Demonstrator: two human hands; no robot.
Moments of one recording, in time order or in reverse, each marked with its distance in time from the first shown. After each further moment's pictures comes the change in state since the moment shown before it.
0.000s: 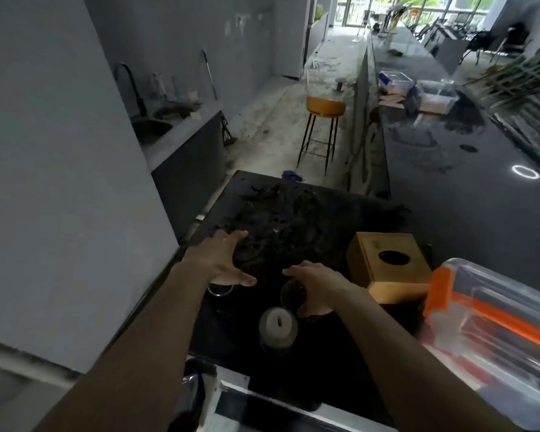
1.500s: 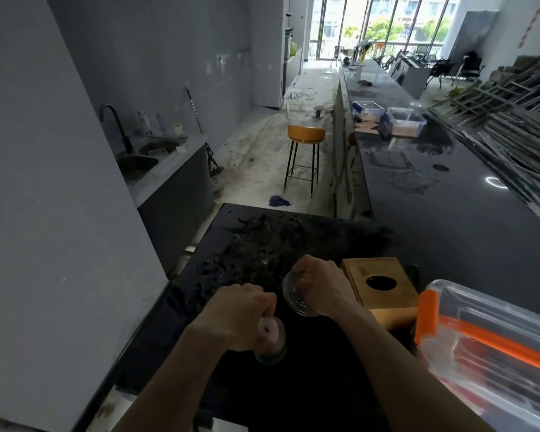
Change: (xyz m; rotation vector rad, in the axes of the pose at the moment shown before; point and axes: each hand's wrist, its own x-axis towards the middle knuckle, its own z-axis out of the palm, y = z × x) left_hand -0.027 0.051 0.003 0.255 0.098 0.443; right_hand -0.008 0.013 -0.025 0.408 0.621 0.208
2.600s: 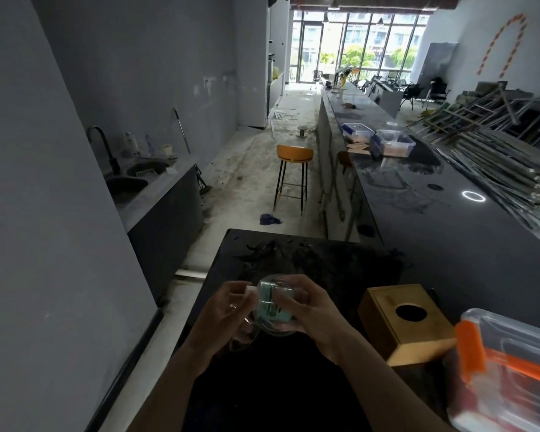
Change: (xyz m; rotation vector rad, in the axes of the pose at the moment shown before) left_hand 0.019 -0.099 0.026 -1.390 0.355 -0.181; right_hand 0.019 -0.064 0.039 1.187 -0.088 0.163
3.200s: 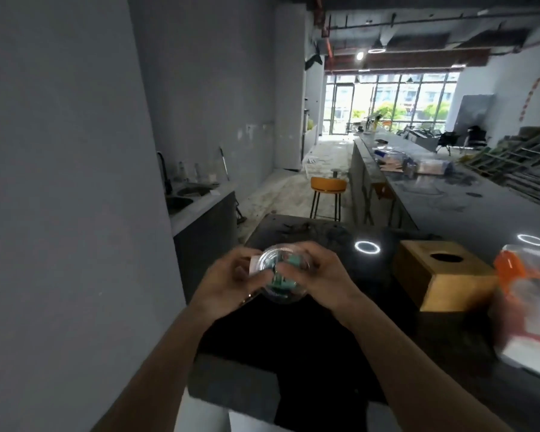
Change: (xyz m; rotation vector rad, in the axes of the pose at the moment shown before) left_hand -0.095 -0.058 -0.024 0.322 0.274 0.332; right_hand -0.050 0.078 0.035 -0.317 -0.052 -0.554
